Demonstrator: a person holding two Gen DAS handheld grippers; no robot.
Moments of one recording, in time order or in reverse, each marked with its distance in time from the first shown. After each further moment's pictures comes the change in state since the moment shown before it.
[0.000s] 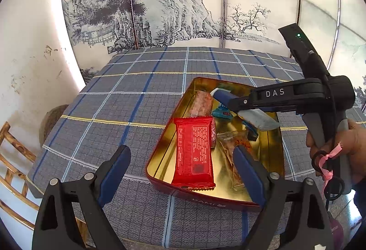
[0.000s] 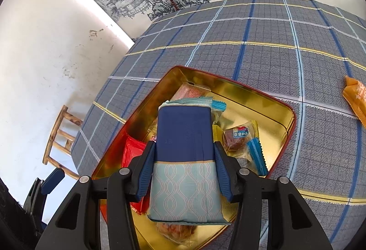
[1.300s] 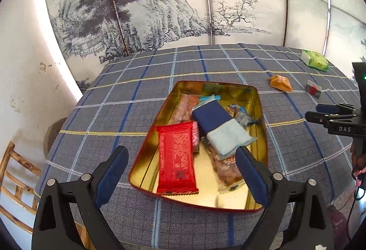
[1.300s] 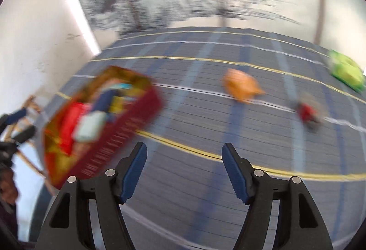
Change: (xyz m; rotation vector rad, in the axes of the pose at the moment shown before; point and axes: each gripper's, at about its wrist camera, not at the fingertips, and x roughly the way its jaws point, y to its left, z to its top) left arm -0.001 -0.044 0.013 0.115 0.010 0.017; right arm -0.127 -0.115 -0.088 -0.083 -0.204 -0.345
